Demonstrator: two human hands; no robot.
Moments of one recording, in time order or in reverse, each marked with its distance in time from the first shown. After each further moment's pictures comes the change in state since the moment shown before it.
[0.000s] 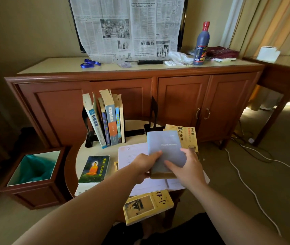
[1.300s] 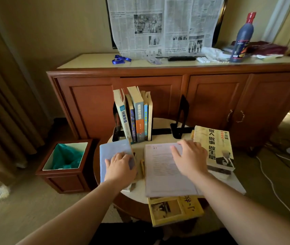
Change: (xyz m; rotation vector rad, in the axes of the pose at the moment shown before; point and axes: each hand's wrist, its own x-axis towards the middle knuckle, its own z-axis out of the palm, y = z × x) left_hand -0.022 -0.053 -0.158 1.125 0.562 0.303; right_hand 0.038 -0.063 0.071 -0.445 0.066 -0.350
